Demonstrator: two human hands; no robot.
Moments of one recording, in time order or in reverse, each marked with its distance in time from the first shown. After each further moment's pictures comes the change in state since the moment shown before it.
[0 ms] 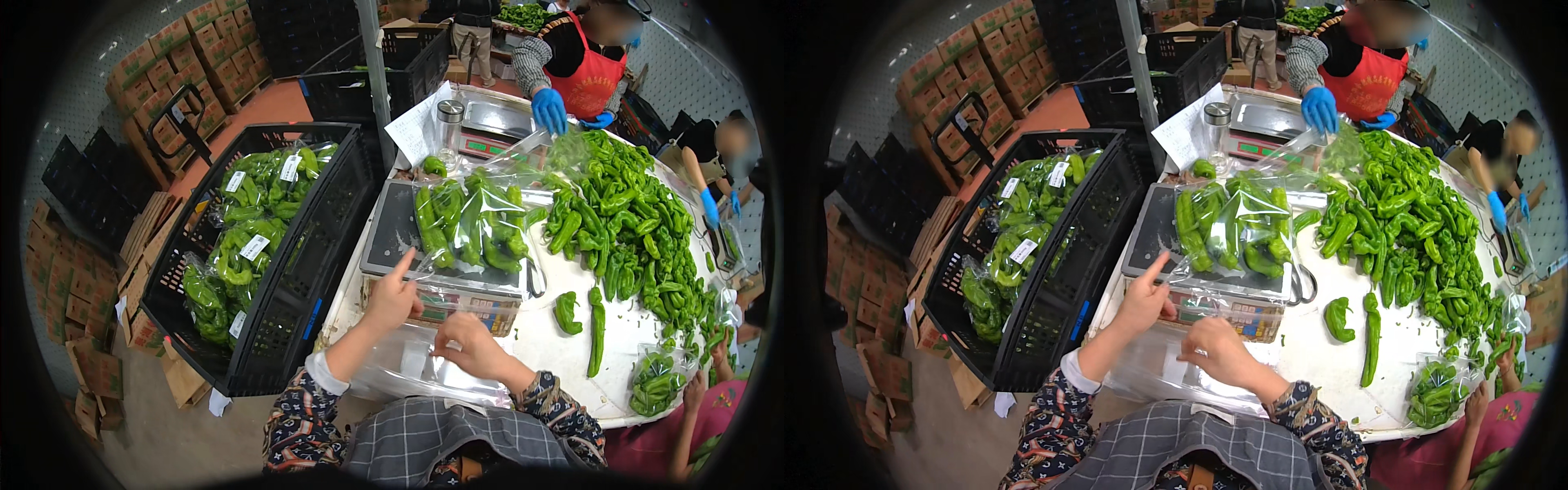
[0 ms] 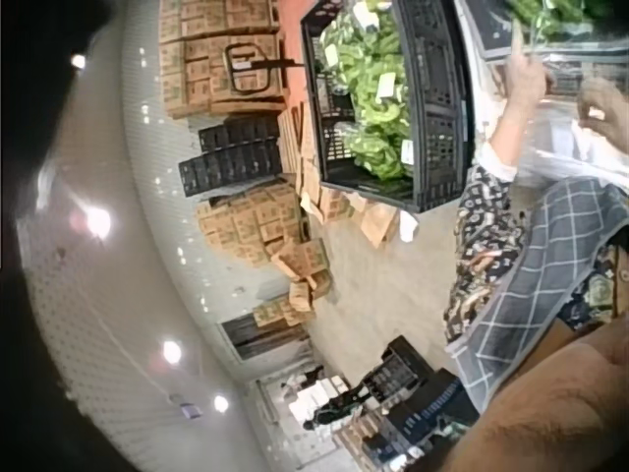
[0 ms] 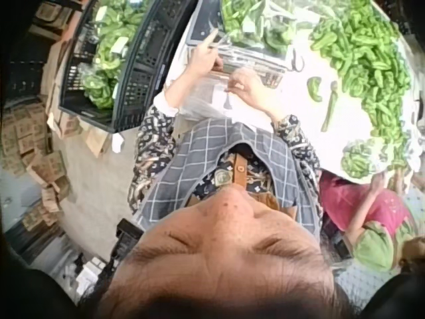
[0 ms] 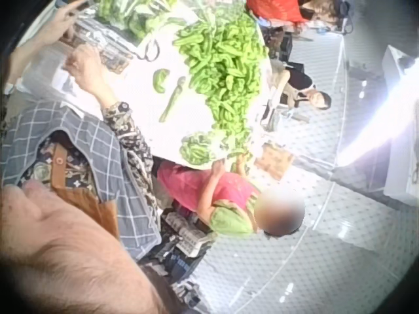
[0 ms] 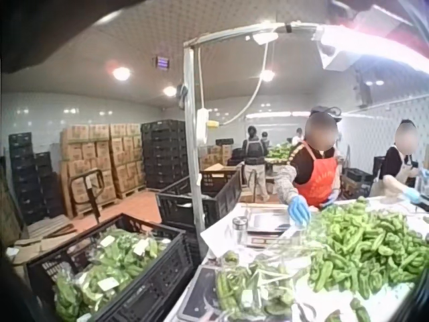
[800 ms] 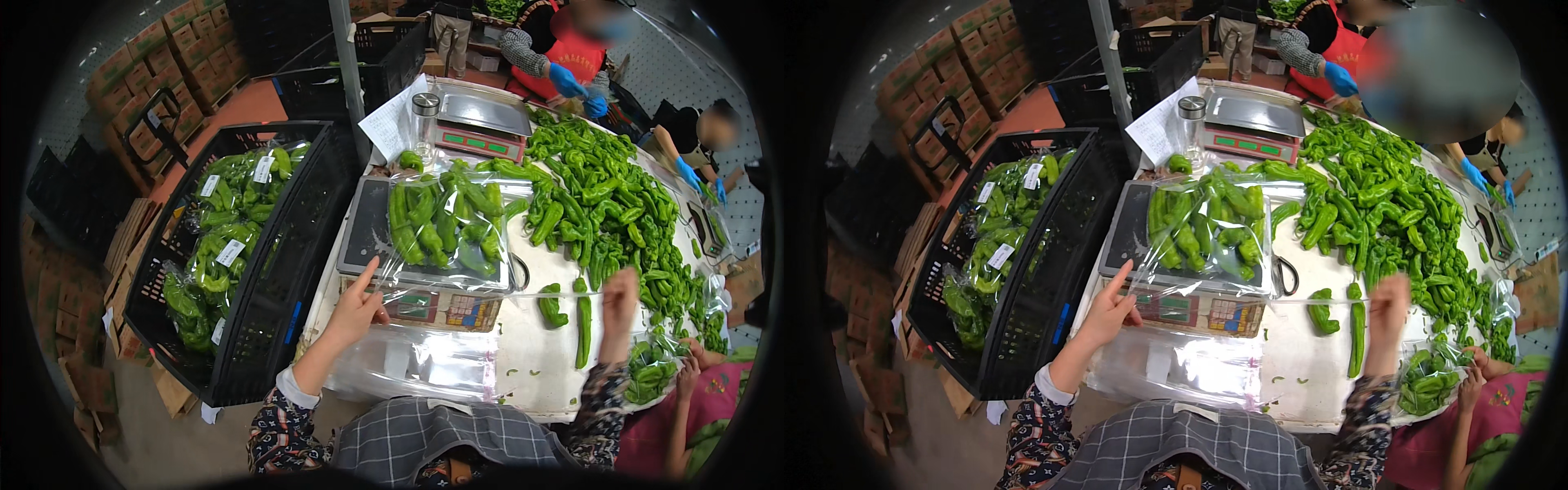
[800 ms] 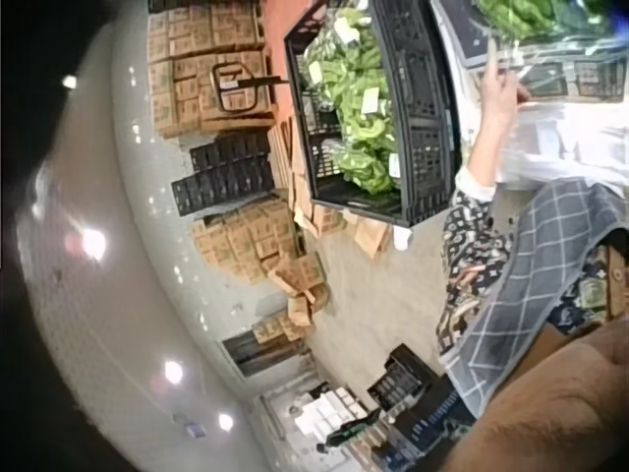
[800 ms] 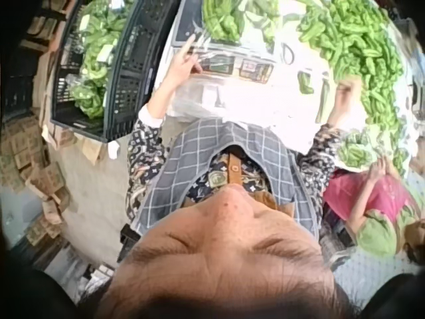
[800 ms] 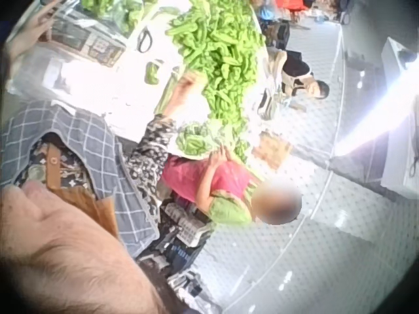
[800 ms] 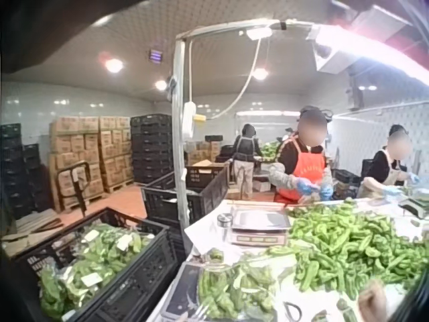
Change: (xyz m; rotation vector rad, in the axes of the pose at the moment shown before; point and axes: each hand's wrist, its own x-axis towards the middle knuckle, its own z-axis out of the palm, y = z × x) left_hand -0.019 -0.012 -0.022 -0.135 -0.083 -0.020; right_hand -0.145 0.076 -0.186 0.785 1.138 0.225
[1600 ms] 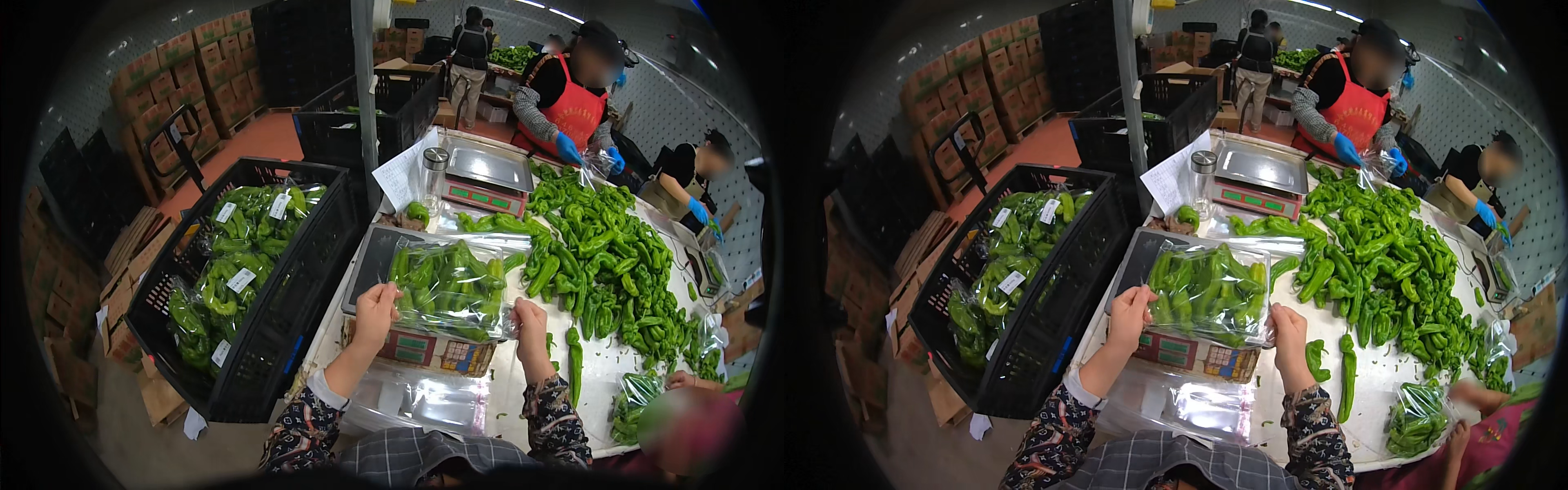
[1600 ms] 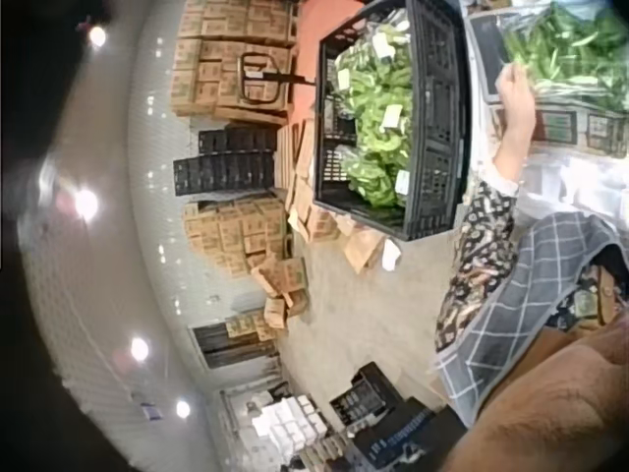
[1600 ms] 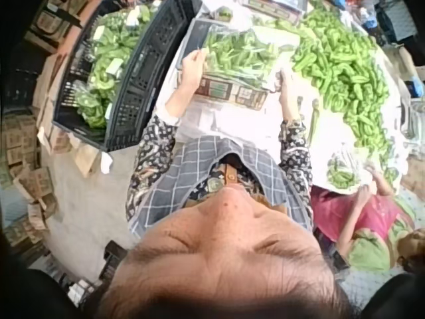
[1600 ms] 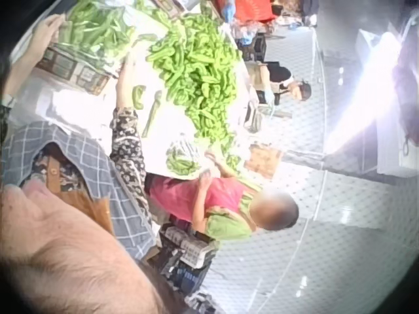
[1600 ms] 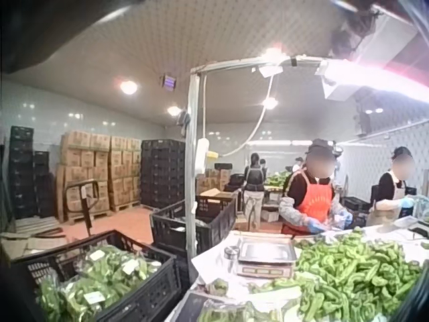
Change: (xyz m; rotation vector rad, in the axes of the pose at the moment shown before) left_hand 0.057 0.017 0.028 -0.126 0.383 0.239; right_hand -0.016 0.086 0.129 -0.436 -0.139 0.288
